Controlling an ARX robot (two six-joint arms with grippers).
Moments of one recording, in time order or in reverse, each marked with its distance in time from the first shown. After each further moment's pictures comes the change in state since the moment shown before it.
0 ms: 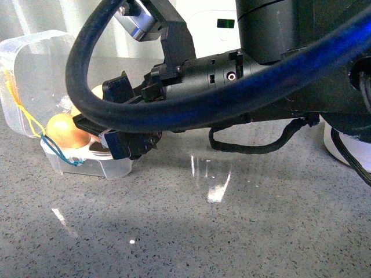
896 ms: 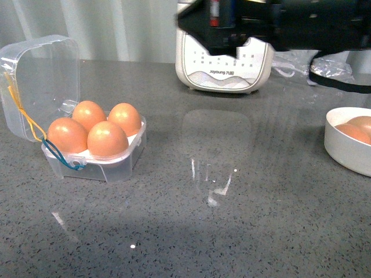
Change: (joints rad) left arm 0.000 0.000 0.000 0.000 0.000 0.000; right arm -0.250 -0.253 -0.151 0.162 0.401 0.180
